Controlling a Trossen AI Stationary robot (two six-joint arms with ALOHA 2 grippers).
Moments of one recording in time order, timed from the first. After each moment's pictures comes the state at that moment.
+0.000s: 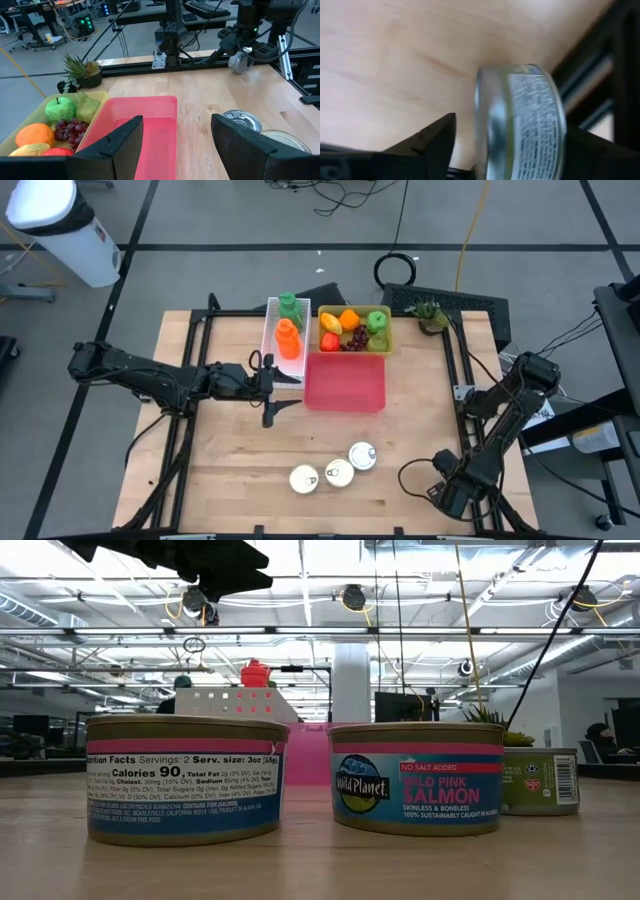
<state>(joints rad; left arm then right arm) -0.11 1.13 0.68 0.22 -0.16 0.07 1.02 1.54 0.94 -0.94 -0.32 2.08</state>
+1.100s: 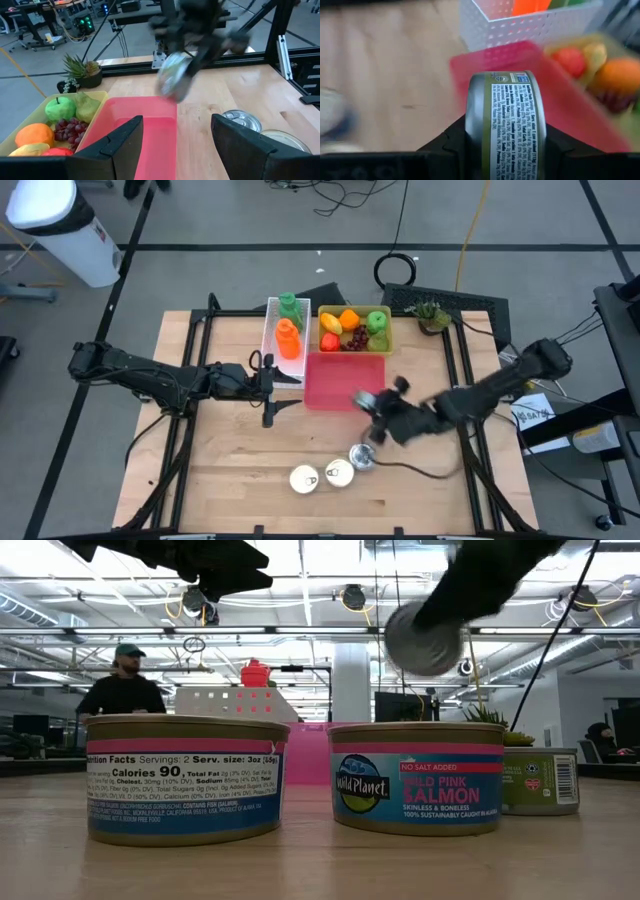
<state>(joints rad) -0.11 1.13 0.68 0.22 -0.16 0.07 0.40 1.32 0.90 -0.39 0.73 0.54</state>
